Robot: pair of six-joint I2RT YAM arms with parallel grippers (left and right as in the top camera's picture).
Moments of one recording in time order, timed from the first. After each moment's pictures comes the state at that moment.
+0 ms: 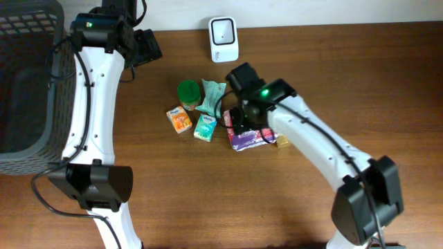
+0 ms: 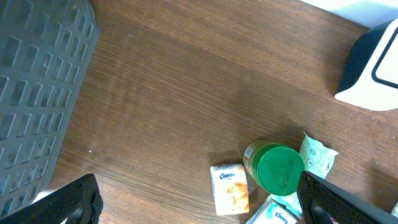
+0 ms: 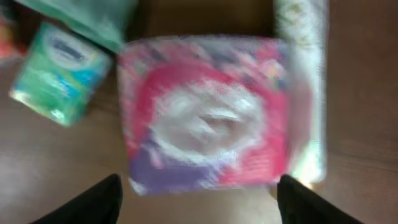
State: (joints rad) left arm -0.12 2.07 2.35 -1.39 -0.21 -0.46; right arm 0.58 1.86 1.55 -0.98 0.16 0.33
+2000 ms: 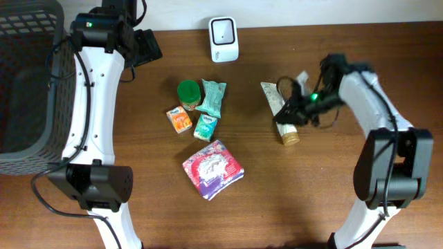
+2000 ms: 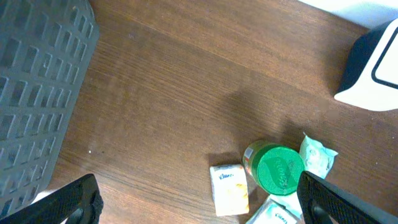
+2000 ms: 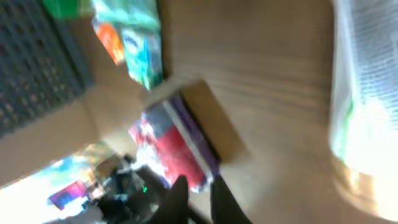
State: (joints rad) left arm -0.12 2.07 2.35 -1.39 -0.21 -0.46; right arm -0.02 1.99 1.57 -1.21 -0.79 0.09
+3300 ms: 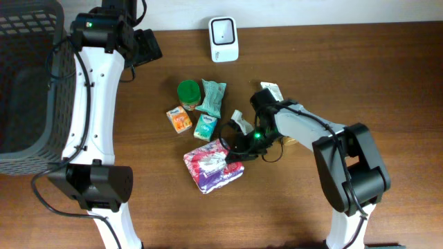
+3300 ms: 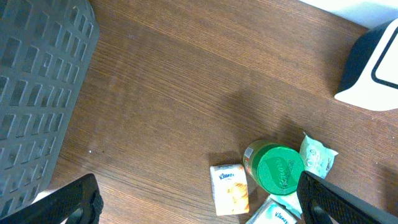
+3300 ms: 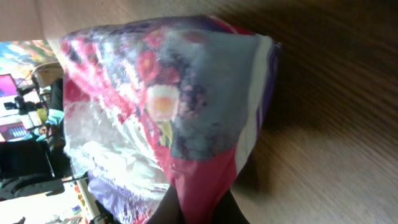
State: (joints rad) left arm -0.12 2.07 2.35 -1.39 -0.21 -0.46; right arm 0.38 2.02 1.25 -0.79 -0.85 0.00
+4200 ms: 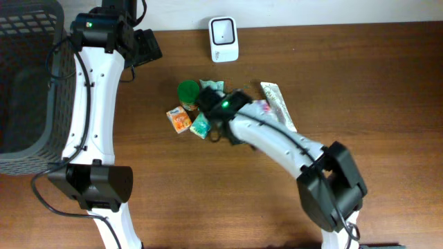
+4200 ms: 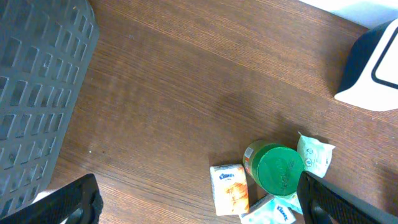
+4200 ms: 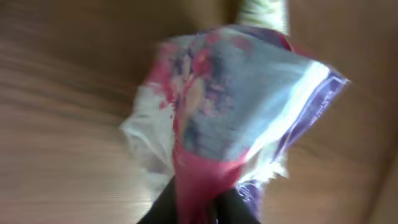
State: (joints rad) left arm -0.12 2.07 2.35 -1.39 -0.21 -0.46; right arm 0.72 2.03 1.63 -1.16 0.52 0.34
